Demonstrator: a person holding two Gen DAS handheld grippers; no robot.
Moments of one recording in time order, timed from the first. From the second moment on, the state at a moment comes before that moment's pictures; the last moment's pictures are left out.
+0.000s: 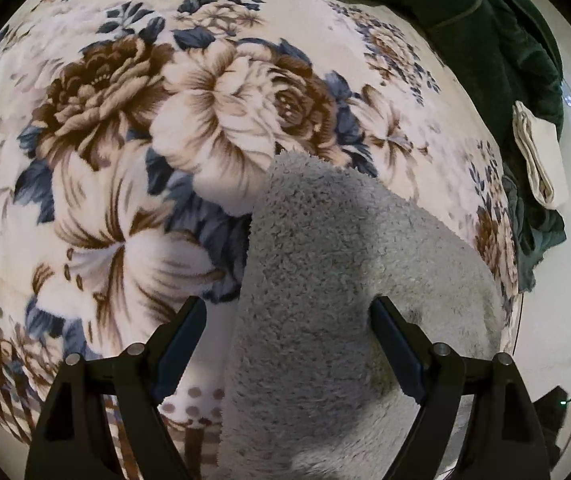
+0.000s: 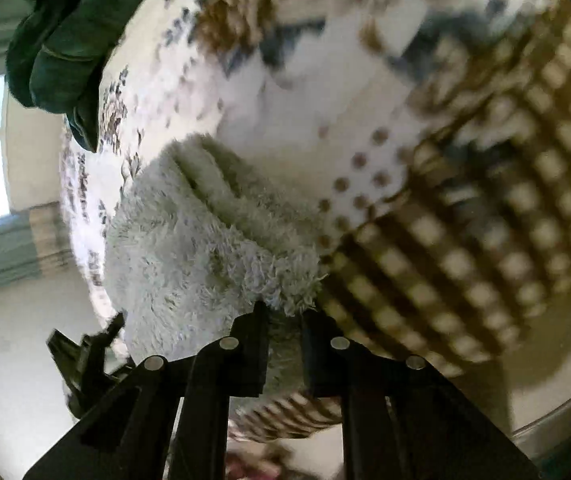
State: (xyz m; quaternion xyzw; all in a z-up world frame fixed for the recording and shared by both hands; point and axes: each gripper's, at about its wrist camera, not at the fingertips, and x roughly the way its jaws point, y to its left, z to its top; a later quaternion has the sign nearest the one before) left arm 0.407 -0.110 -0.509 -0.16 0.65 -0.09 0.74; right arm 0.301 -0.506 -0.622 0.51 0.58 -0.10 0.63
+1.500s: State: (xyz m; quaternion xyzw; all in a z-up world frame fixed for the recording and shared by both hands) left arm 0.402 -0.106 -0.505 -0.19 0.65 -0.10 0.73; right arm 0.297 -0.496 -0.660 0.43 0.64 -0.11 0.63
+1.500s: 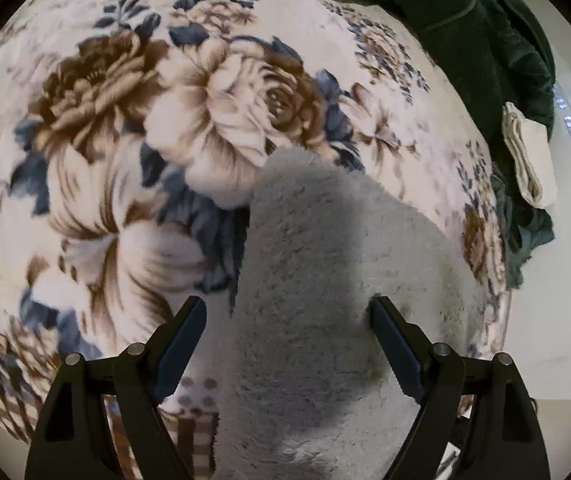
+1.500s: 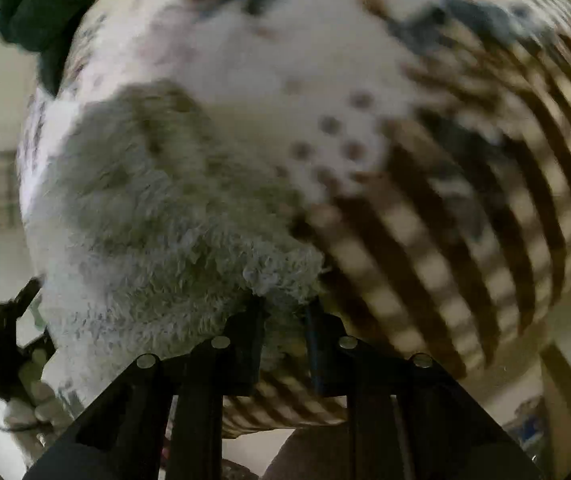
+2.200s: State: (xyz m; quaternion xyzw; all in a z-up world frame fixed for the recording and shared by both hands) left arm 0.359 -0.068 -0.553 -0.22 0.66 -0.10 0.71; right arm 0.300 -0.445 -0.722 0.61 0.54 0.10 0.57
